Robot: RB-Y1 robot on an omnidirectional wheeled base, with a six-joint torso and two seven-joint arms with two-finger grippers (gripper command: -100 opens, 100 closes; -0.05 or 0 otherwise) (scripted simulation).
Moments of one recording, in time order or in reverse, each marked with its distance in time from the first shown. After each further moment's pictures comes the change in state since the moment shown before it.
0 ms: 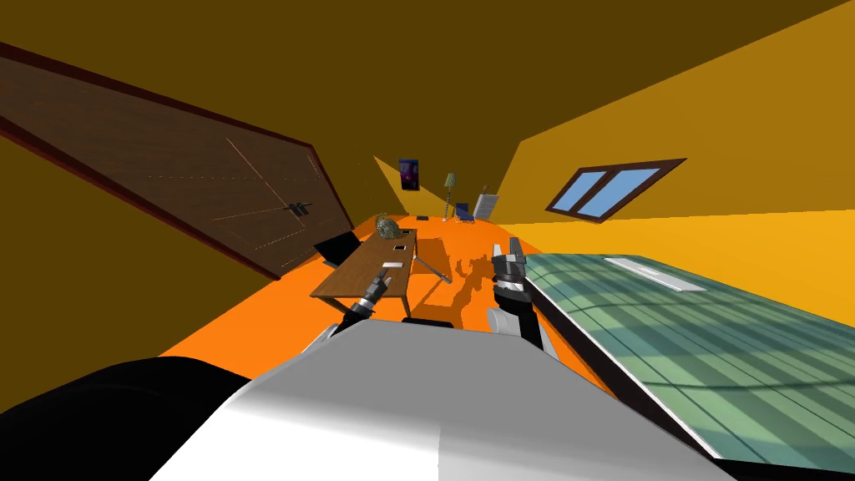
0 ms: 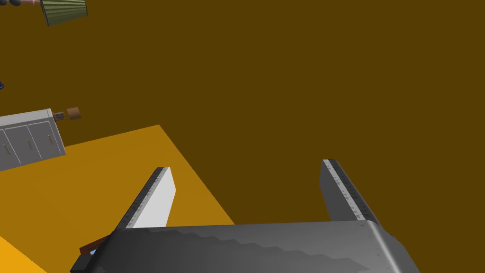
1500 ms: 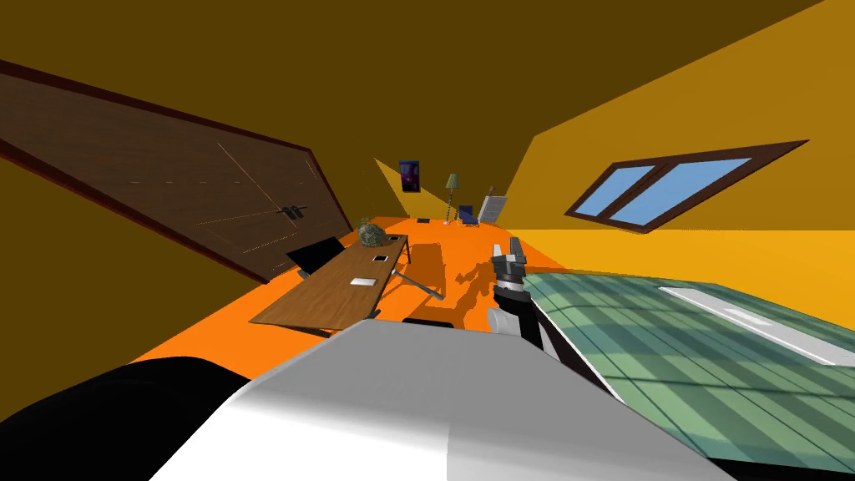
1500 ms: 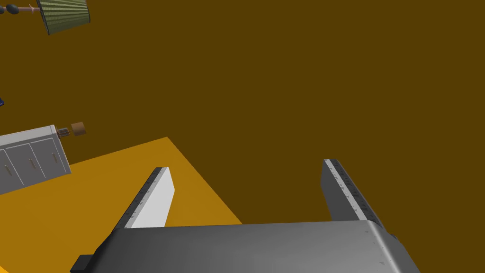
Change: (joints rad) left arm 0.091 0.354 -0.253 0.300 -0.009 0.003 0.249; right arm 0.000 0.000 0.000 0.000 0.000 0.000 0.000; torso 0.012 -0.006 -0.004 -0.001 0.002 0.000
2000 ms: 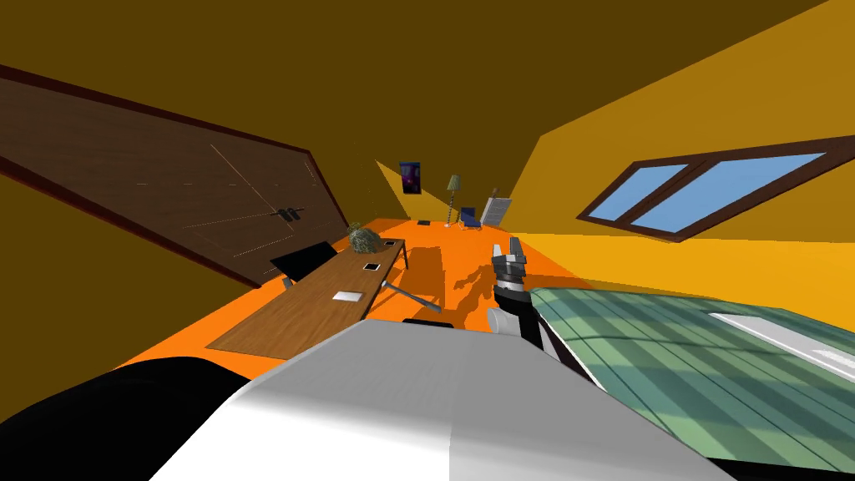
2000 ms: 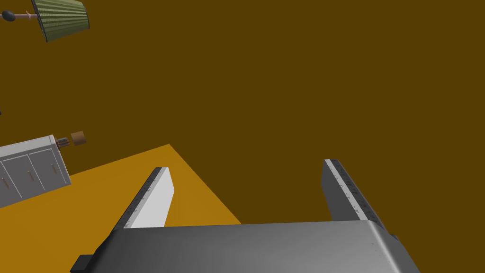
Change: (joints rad) left arm 0.014 0.114 -0.109 0.128 -0.009 0.010 0.106; right arm 0.000 0.000 0.000 0.000 0.000 0.000 0.000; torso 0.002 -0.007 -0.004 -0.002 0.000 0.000
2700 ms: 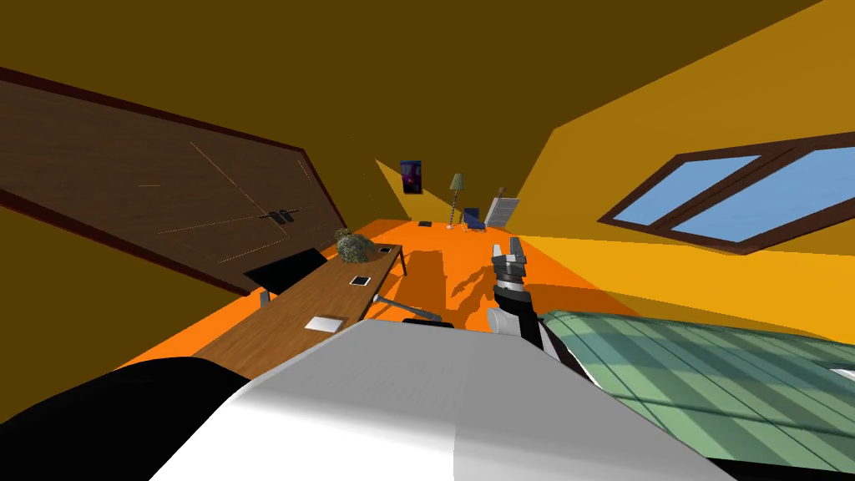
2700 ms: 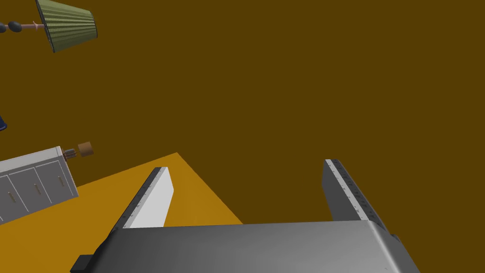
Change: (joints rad) left arm 0.014 0.118 -0.111 0.142 -0.008 0.021 0.108; right arm 0.000 0.000 0.000 0.000 0.000 0.000 0.000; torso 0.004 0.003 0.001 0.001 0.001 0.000
